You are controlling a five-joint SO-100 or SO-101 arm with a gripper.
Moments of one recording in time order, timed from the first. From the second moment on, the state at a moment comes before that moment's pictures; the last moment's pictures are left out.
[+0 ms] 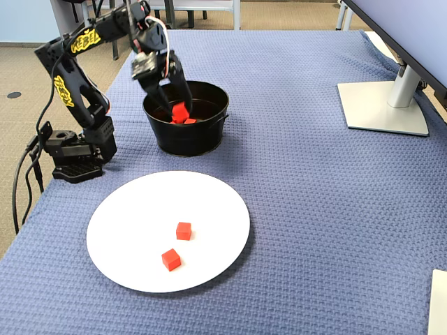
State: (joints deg) arm 3.3 113.0 88.9 86.3 -16.0
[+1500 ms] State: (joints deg) arm 42.0 53.7 56.6 77.5 -39.8
